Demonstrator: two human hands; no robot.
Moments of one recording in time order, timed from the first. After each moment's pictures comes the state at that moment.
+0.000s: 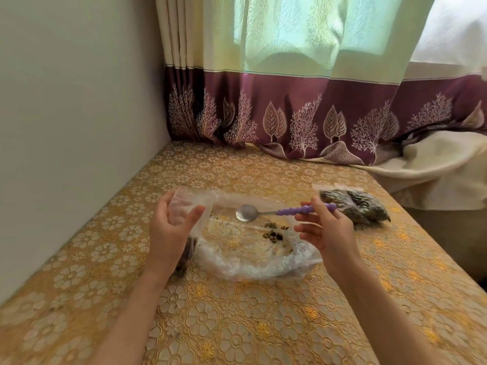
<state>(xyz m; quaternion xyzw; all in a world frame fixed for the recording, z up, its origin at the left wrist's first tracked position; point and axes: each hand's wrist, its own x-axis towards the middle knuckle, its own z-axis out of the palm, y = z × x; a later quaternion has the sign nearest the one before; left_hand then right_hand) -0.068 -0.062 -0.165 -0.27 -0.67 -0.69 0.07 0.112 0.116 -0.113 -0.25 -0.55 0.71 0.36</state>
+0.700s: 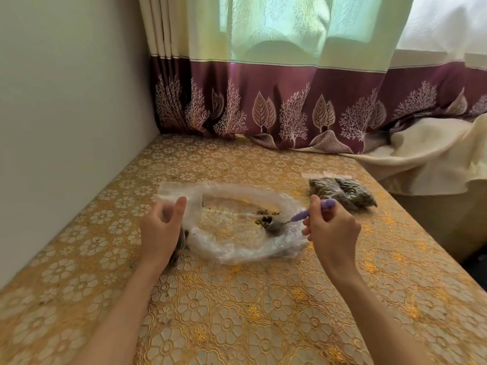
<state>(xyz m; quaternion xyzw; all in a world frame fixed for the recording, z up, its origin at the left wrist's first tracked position) -0.068 -0.058 -0.177 -0.27 -0.73 -0.62 0.12 0.124 0.123 -0.145 -0.28 -0.72 0.37 0.52</state>
